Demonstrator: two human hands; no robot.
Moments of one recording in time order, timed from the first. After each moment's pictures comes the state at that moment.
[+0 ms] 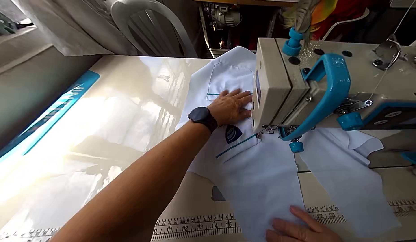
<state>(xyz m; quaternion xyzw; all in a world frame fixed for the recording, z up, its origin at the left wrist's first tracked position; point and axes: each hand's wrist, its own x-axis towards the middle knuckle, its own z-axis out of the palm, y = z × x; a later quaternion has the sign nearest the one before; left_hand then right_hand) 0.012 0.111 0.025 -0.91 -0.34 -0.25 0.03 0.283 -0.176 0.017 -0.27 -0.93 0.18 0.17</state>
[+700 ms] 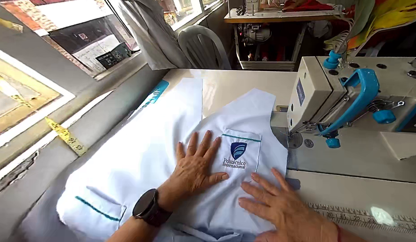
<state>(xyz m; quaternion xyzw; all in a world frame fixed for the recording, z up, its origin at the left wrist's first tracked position) -0.141 -0.095 0.003 -0.79 -0.59 -0.13 0.05 0.159 -0.129 -0.008 -0.25 -0.94 0.08 0.23</state>
